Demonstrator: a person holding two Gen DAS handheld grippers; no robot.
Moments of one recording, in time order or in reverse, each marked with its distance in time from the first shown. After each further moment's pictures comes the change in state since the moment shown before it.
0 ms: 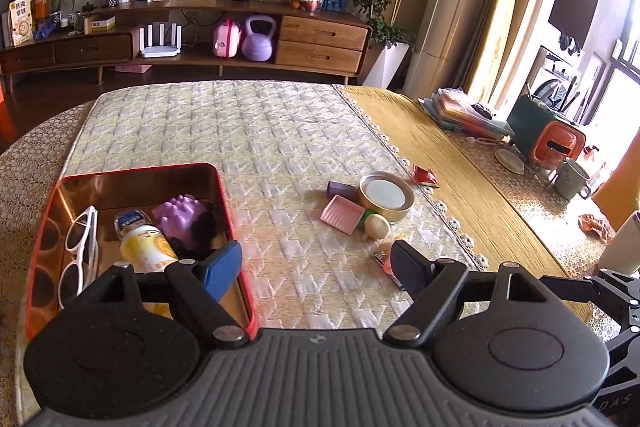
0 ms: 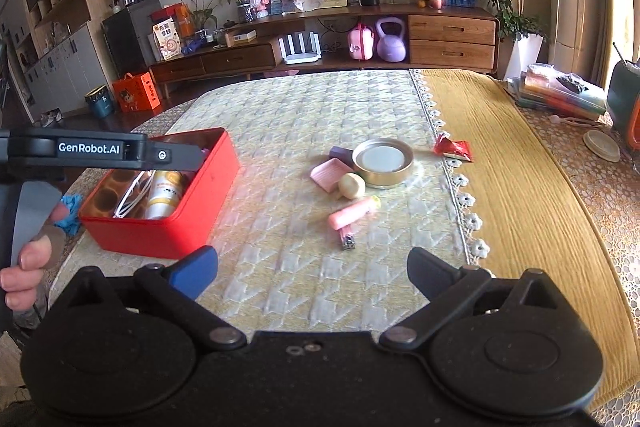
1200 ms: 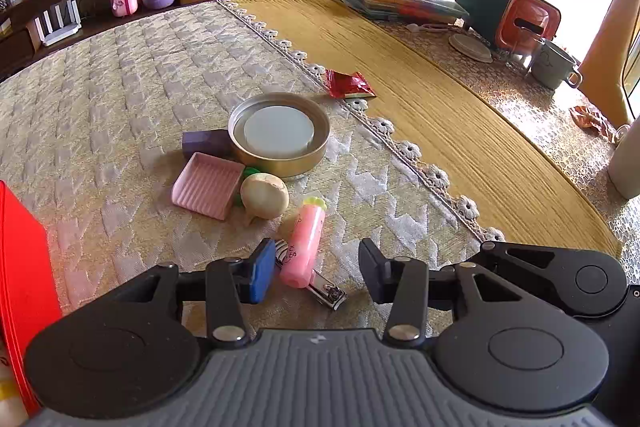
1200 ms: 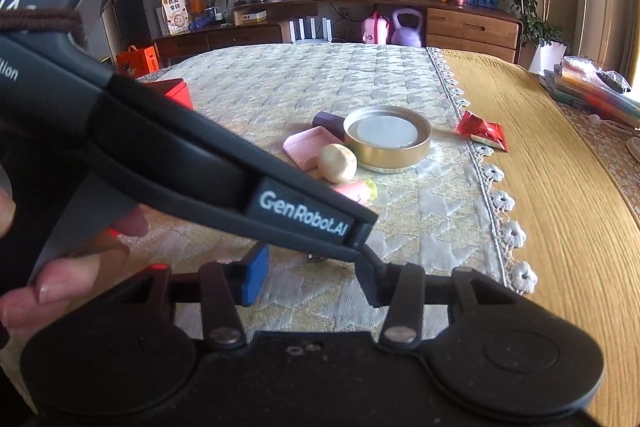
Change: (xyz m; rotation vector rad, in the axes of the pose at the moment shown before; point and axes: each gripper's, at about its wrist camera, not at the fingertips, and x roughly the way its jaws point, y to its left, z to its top) left arm 0.154 -0.084 -0.004 0.248 0.244 -0.120; right arm 0.103 -0.018 -0.018 -0.091 0.017 0.016
